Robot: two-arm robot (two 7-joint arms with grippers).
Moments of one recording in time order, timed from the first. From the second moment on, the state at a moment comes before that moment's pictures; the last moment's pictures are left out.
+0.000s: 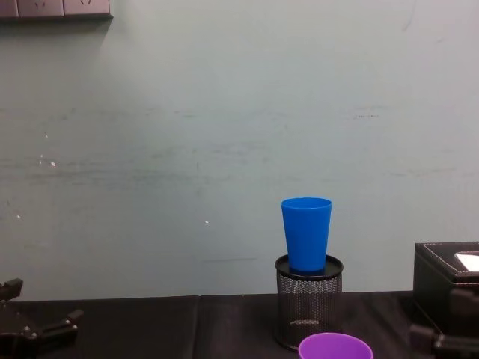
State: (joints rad) left arm -0.20 0.60 0.45 -1.41 -0.25 -0.12 0.03; right arm 0.14 0.66 -0.41 -1.51 0.50 -0.15 0.41
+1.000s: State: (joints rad) left arm -0.20 0.60 0.45 -1.41 -0.25 -0.12 0.03; right arm 0.20 0.57 -0.47 -1.40 0.44 -0.11 0.61
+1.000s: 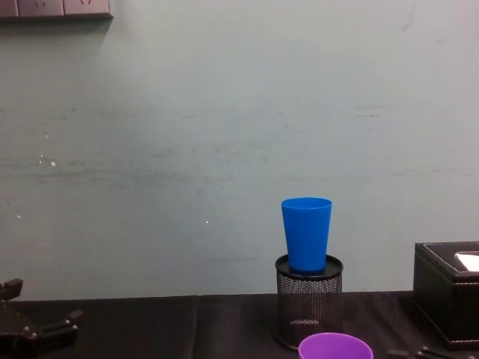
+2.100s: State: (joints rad) left arm -0.20 0.60 0.45 -1.41 -0.25 -0.12 0.03; right arm 0.31 0.41 -0.47 -1.20 0.39 -0.19 0.64
